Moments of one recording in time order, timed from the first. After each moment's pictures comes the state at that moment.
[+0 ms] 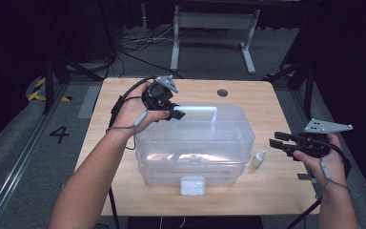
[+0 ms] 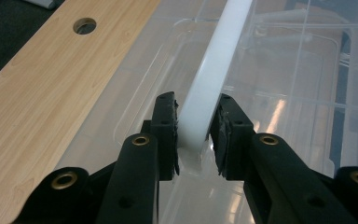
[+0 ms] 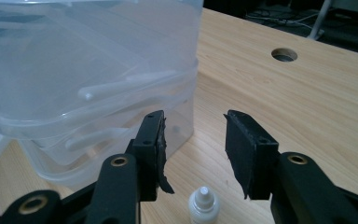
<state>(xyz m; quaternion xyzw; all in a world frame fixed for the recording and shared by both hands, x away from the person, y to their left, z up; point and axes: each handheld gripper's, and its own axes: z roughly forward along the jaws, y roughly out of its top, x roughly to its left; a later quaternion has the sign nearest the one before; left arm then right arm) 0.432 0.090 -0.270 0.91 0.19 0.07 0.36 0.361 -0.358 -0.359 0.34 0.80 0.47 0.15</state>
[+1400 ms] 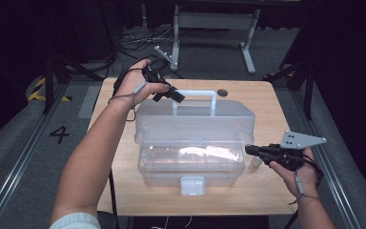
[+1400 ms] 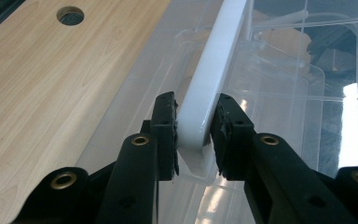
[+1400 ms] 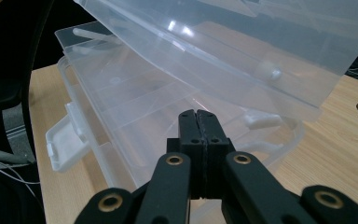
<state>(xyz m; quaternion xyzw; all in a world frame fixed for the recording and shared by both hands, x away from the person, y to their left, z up) 0.495 0.097 -0.254 0.91 0.21 -0.03 0.35 0.336 -0.292 -0.371 0.23 0.80 0.53 0.14</state>
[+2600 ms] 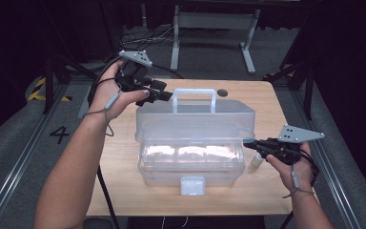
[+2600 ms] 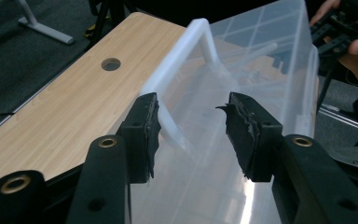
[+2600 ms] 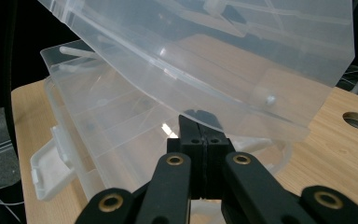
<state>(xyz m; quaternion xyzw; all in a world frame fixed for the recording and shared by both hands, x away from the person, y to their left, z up) 0.423 0.144 -0.224 0.87 0.22 0.08 0.44 0.346 -0.284 -0.362 0.25 0.79 0.54 0.15</state>
